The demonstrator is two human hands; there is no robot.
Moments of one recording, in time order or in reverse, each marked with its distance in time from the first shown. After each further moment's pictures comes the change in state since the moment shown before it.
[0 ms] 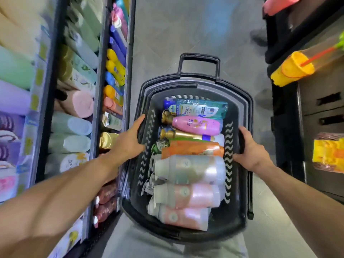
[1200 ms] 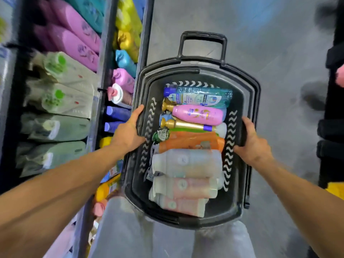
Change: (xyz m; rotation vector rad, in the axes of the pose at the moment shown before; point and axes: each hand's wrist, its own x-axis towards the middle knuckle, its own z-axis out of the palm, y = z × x) left_hand 0.583 0.084 -0.231 -0.008 0.074 -0.186; right_hand 0.563 -0.333 -0.178 -0.067 -0.031 -0.099
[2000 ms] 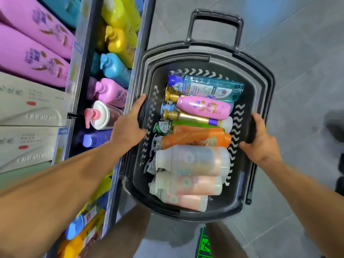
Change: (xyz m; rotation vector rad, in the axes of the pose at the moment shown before) left_hand 0.210 -0.016 0.017 0.006 0.121 0.040; right_hand 0.210 -0.065 0.037 0.077 0.093 -0.010
